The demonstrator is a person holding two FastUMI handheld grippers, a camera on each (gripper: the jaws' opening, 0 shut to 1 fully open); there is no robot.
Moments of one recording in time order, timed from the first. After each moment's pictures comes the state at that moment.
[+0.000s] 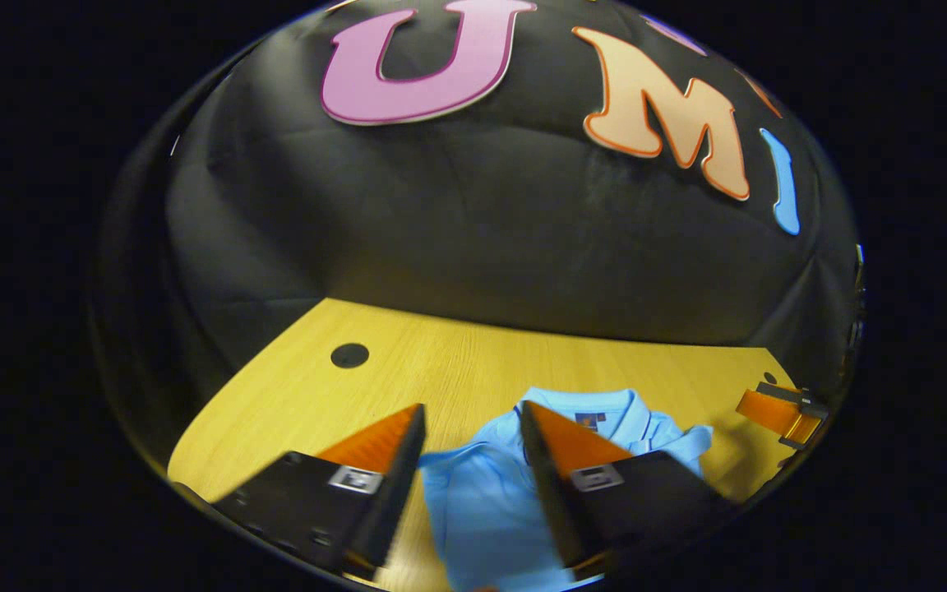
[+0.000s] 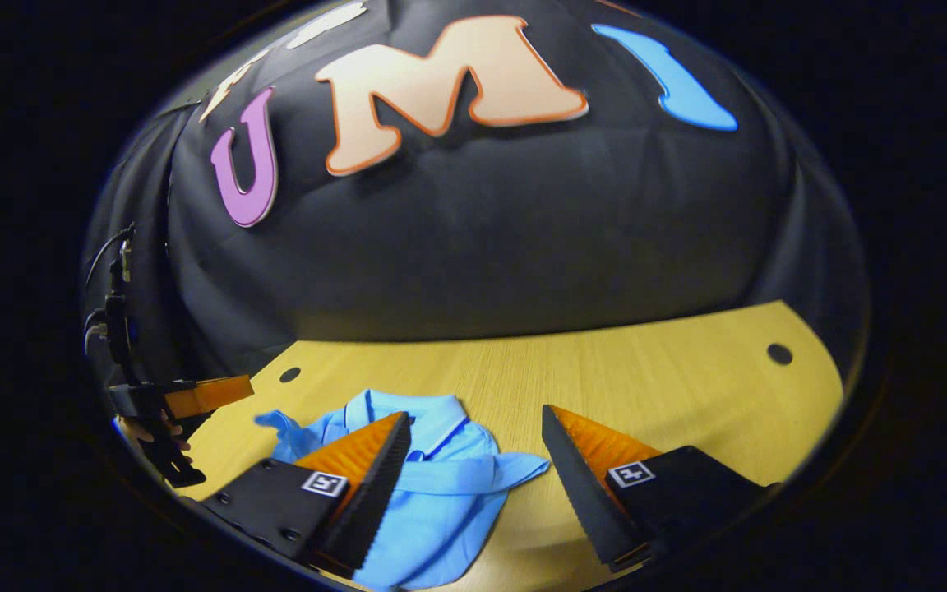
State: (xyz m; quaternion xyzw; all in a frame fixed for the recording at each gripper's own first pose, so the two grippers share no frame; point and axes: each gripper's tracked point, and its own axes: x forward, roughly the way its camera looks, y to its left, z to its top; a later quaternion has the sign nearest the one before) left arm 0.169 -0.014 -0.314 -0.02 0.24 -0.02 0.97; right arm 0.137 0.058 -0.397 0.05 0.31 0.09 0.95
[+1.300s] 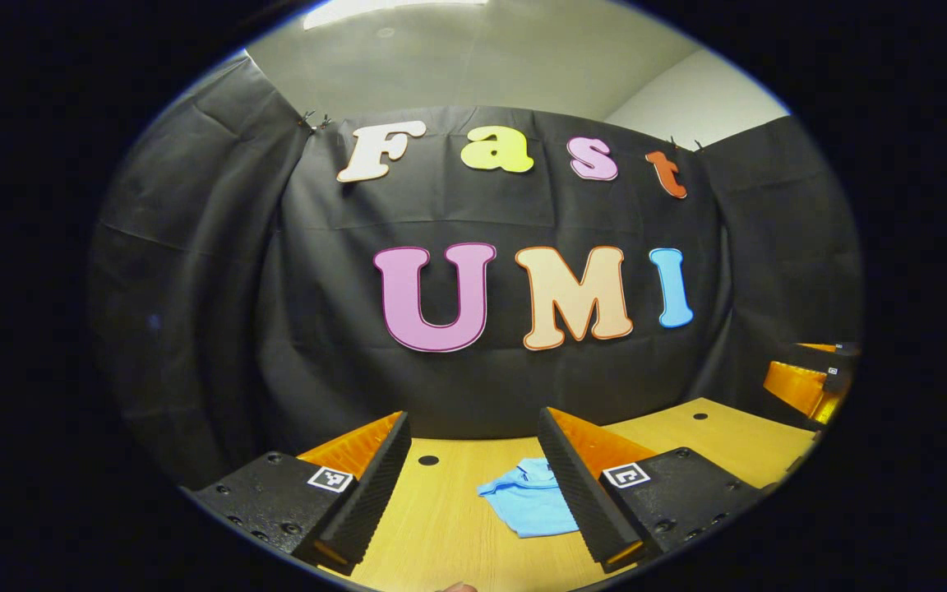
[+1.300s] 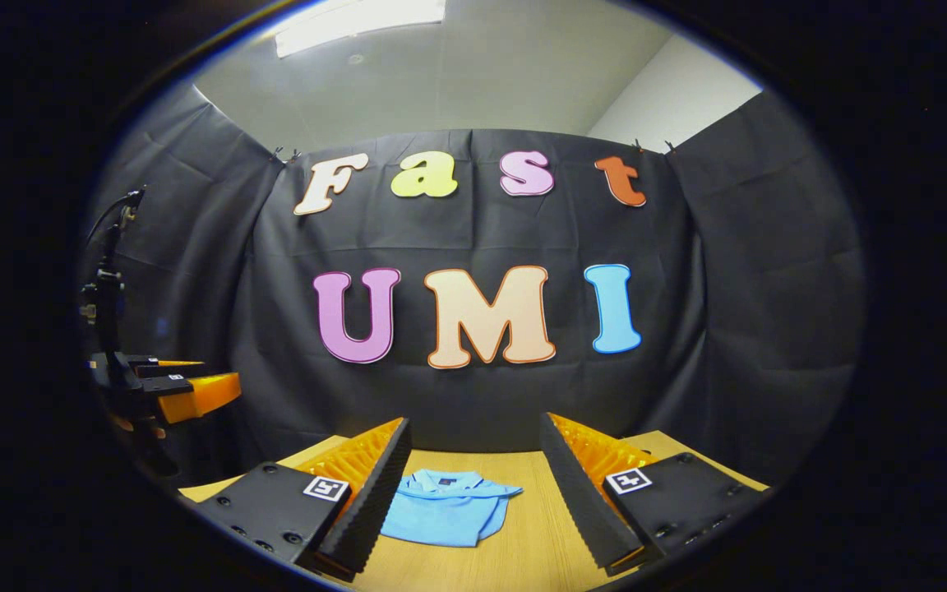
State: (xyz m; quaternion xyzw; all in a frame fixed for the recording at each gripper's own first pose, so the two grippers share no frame) left arm -0.095 0.037 -0.063 0.04 0.00 -0.05 1.00; right arm -0.126 0.111 -0.085 -0.01 0.05 0.03 1.00
